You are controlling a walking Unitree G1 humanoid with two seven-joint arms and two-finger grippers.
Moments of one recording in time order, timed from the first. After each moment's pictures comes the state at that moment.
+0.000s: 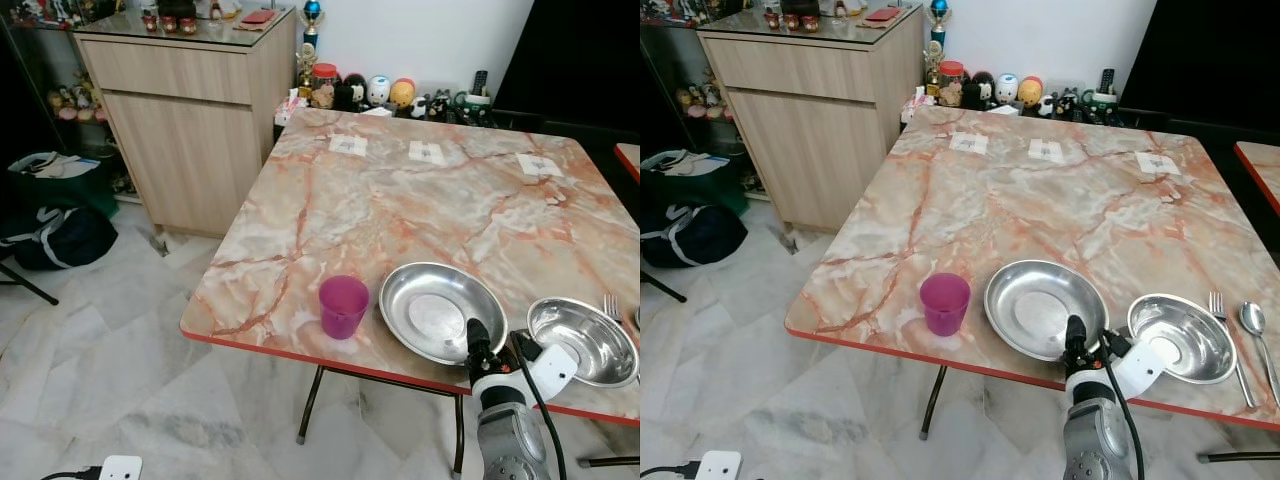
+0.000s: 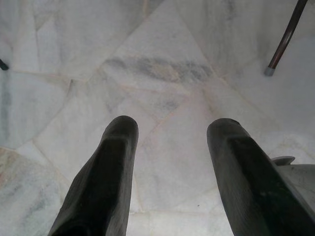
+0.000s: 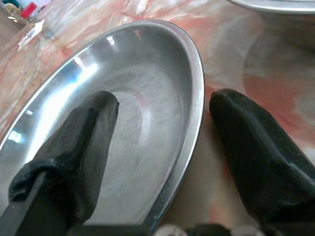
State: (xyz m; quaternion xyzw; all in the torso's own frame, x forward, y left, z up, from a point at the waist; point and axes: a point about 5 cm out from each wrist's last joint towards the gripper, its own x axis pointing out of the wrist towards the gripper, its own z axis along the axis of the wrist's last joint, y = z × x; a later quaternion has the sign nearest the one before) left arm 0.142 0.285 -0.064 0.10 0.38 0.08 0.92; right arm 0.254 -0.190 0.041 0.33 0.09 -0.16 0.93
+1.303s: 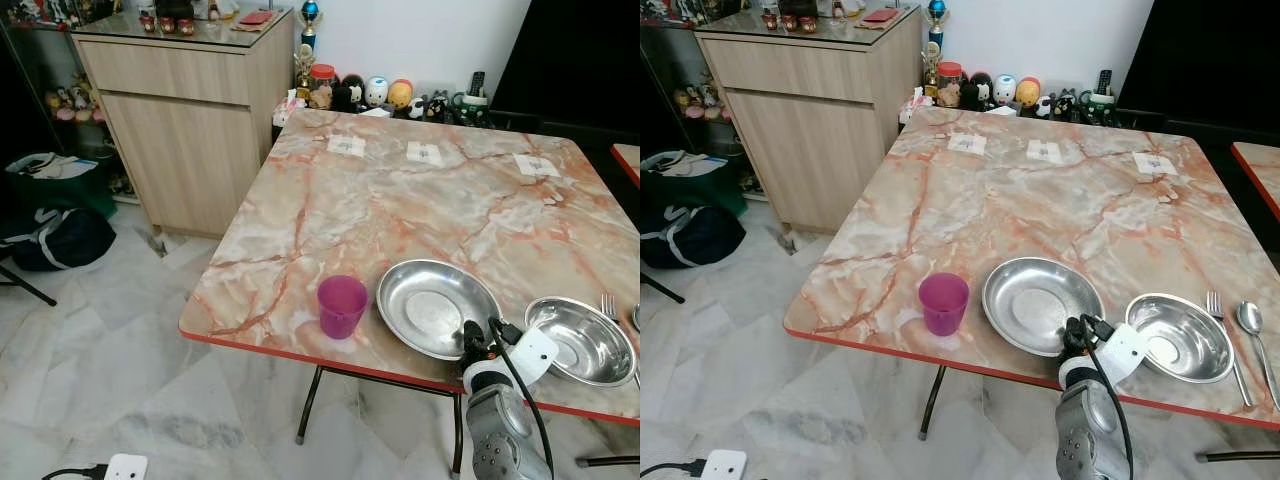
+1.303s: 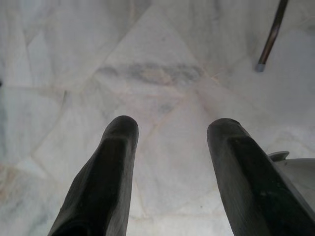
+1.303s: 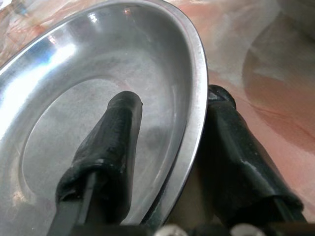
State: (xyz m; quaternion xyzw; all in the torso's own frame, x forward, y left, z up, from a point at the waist) left arm 0.145 0.279 -0.065 0.13 0.37 0.04 0.92; right arm 0.274 -0.188 0.034 0.28 0.13 -0.18 0.93
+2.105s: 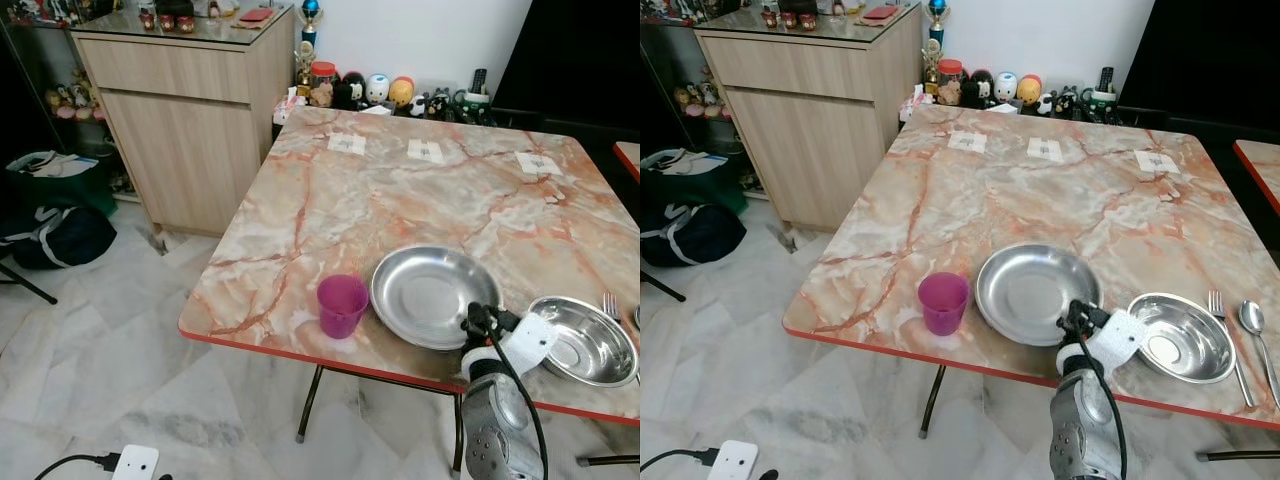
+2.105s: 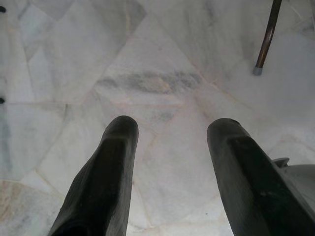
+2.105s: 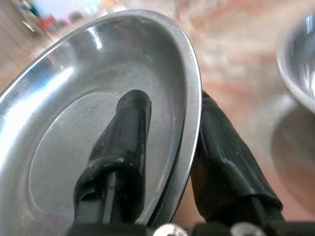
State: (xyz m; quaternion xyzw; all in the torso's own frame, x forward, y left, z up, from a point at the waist) left arm 0.156 0.274 -0.061 0.15 0.36 0.02 0.92; right arm 0.285 -0.184 0.067 0.22 0.01 -0.14 0.96
